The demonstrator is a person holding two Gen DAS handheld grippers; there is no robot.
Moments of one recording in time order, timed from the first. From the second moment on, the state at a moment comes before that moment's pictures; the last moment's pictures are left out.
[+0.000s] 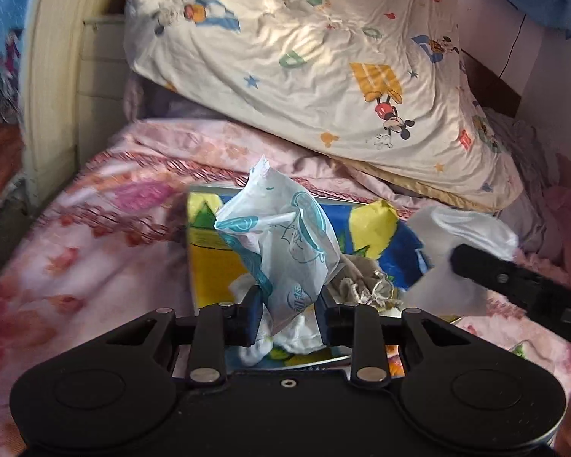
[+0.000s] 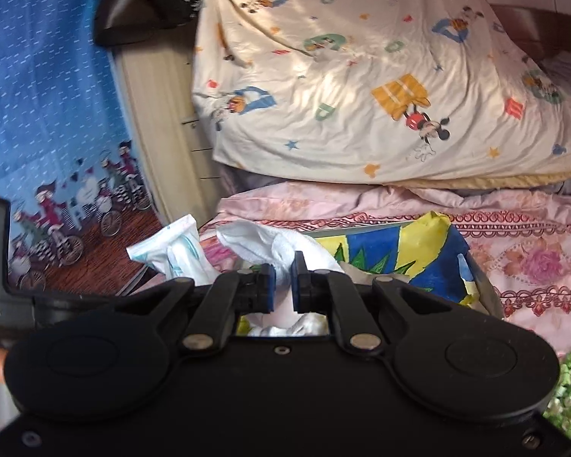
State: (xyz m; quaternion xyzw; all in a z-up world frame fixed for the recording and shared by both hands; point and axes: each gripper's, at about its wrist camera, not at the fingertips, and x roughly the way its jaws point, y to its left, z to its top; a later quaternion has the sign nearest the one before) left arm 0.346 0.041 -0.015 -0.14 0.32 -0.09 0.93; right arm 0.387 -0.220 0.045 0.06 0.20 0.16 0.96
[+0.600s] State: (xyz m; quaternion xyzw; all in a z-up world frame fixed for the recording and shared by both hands) left arm 0.423 0.097 -0.102 -0.32 0.41 -0.18 0.84; right arm 0.506 -0.178 -0.034 0.09 0.27 0.11 0.95
